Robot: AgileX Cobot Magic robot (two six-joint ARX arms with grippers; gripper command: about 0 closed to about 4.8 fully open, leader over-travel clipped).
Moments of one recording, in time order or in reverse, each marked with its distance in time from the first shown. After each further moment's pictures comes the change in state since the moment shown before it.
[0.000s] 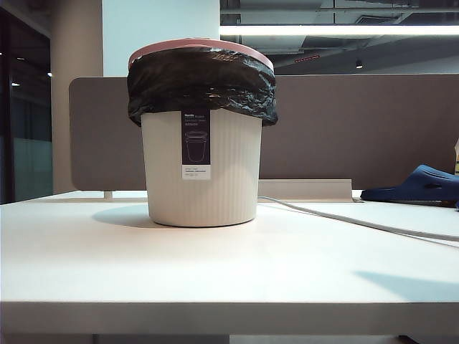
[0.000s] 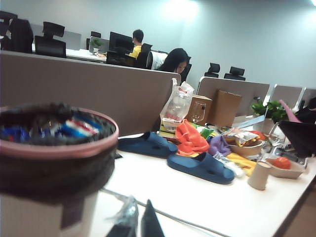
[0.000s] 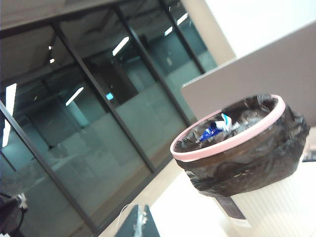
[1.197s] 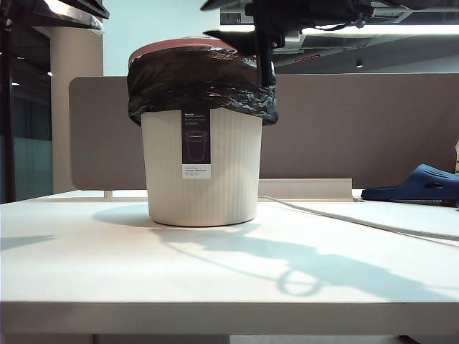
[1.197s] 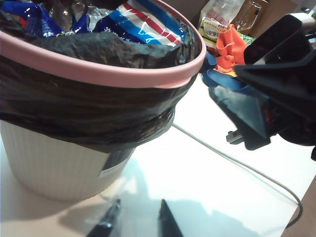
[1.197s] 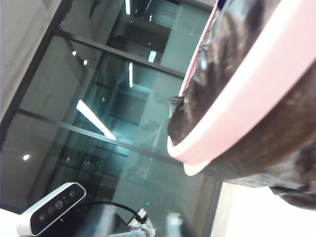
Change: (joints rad) left arm -0.008 0.760 0.220 -0.024 0.032 0.204; right arm 0.524 1.156 0.396 0.610 0.283 0.535
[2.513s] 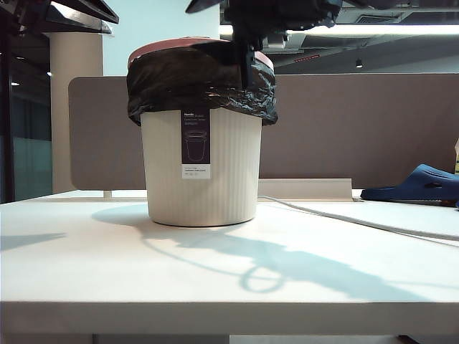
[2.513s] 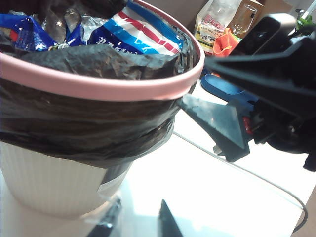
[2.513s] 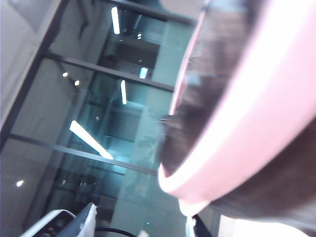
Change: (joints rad) left arm -0.019 0.043 0.000 0.079 -0.002 0.000; right arm 0.060 0.069 0.110 -0.069 0.129 0.031
